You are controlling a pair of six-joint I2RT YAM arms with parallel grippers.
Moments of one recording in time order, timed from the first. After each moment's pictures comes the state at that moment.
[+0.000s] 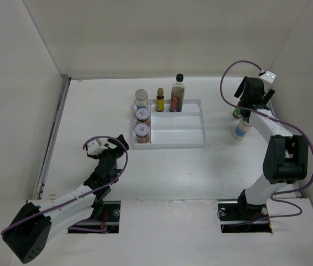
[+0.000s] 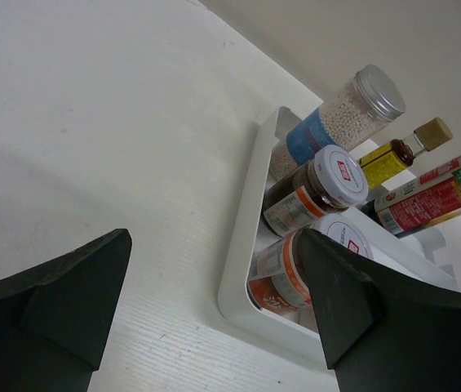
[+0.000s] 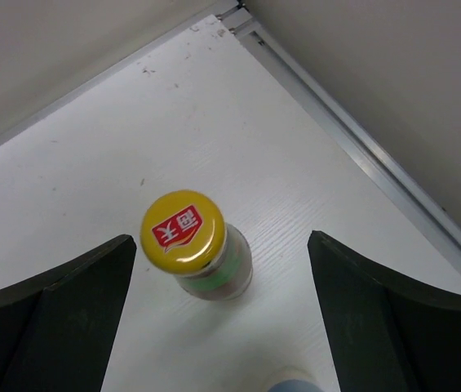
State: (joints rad) left arm -0.67 0.79 0.06 0.65 -0.87 -0.67; right arm -0.01 1.63 1.15 0.07 0.55 0.31
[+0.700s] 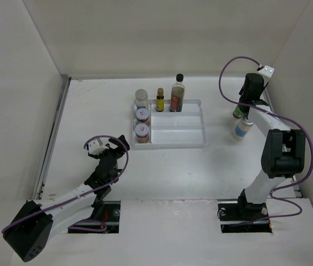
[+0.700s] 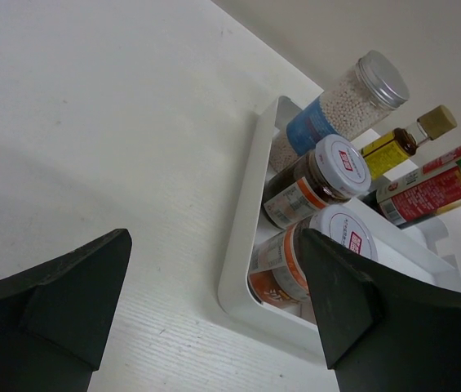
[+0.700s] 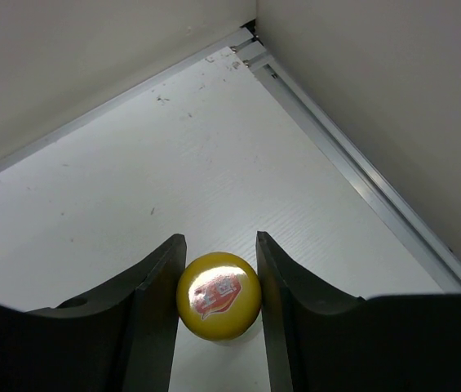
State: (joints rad) left arm -0.67 0.82 0.06 0.66 -0.84 -0.68; right arm -0.03 1.72 1.24 0.13 0.53 0.23
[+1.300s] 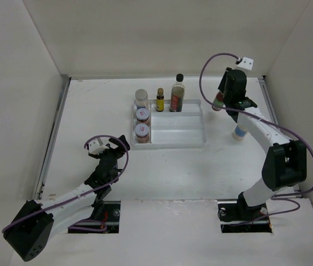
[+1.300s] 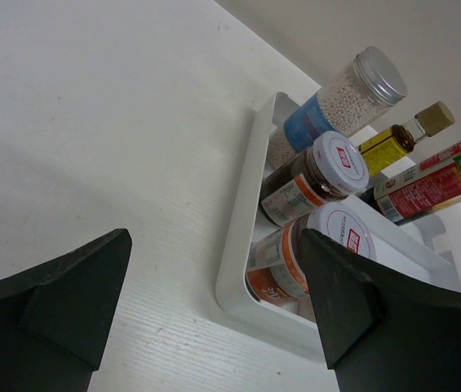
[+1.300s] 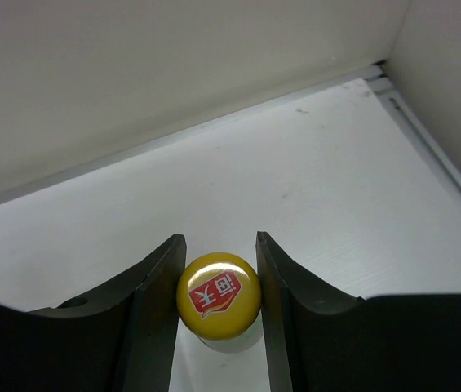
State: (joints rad) left arm -0.66 0.83 0.06 0.66 -0.83 -0.69; right arm 0.20 1.58 1.26 0.09 0.52 0.23
